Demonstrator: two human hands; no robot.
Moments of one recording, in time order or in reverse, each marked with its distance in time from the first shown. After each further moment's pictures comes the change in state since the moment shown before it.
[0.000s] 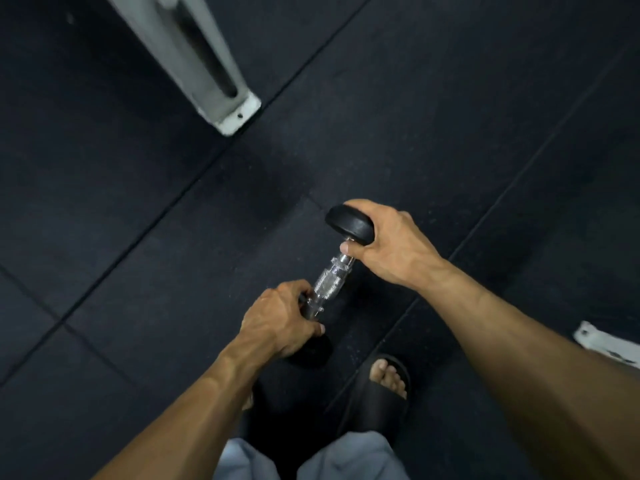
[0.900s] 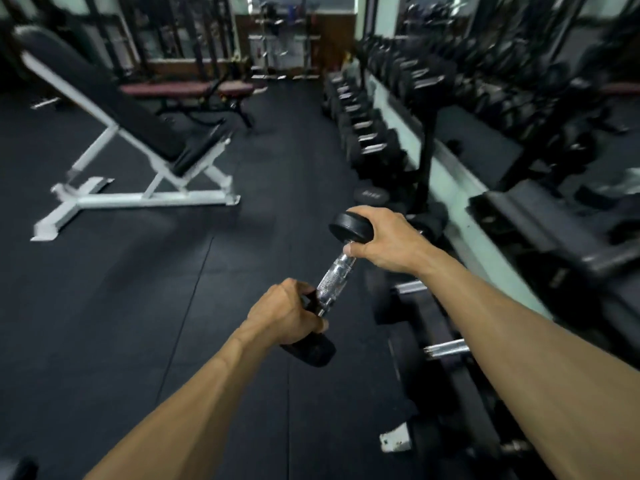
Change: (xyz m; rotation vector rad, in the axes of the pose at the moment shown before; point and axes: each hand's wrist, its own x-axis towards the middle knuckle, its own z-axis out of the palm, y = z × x) left_hand -0.362 0.634 -0.104 0.479 0.090 0.876; right_hand -0.481 -0.024 -0.588 0.155 0.929 0.077
